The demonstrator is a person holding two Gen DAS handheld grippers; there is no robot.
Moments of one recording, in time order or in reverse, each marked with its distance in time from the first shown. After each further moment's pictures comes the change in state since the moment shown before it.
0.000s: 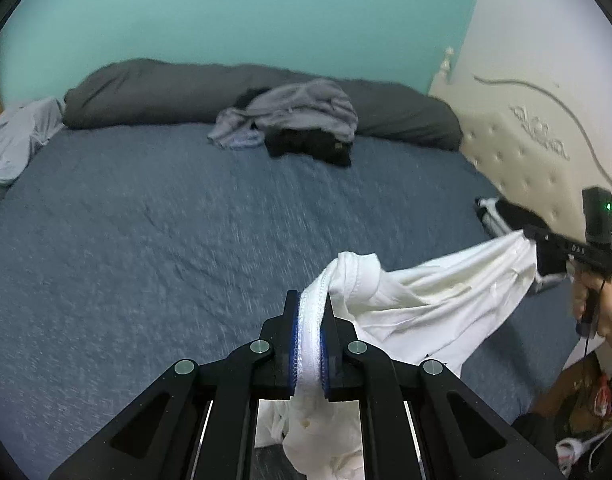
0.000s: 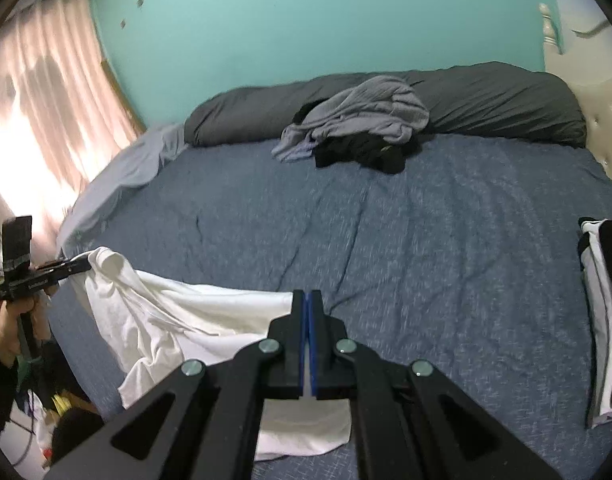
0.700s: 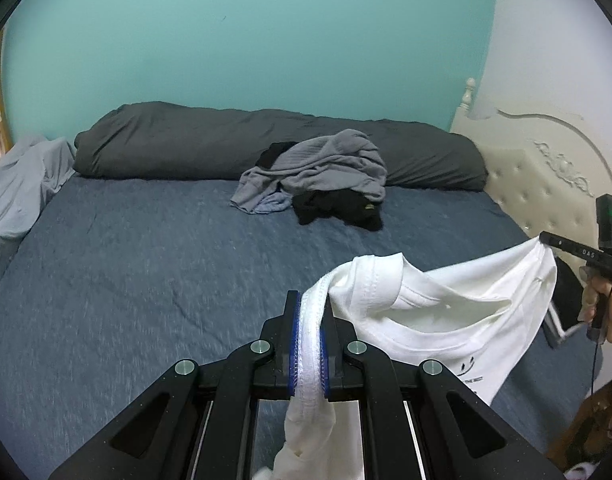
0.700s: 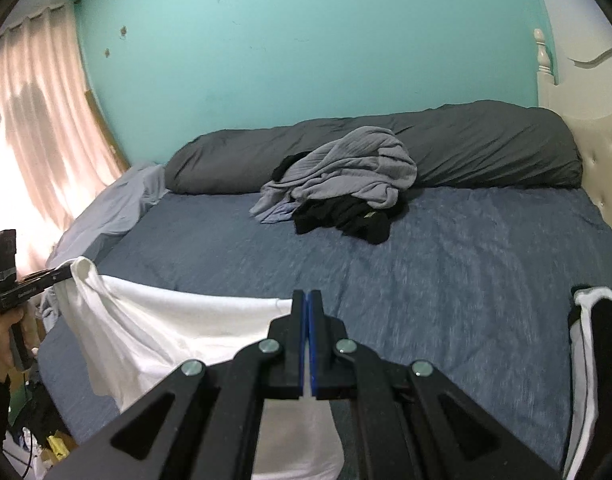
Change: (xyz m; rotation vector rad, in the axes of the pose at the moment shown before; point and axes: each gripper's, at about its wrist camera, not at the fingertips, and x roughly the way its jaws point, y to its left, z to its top) left arm 0.036 0.045 0.125 0.017 -0.085 0.078; right arm 0.045 -0.029 0.131 -0.009 -0.078 -0.063
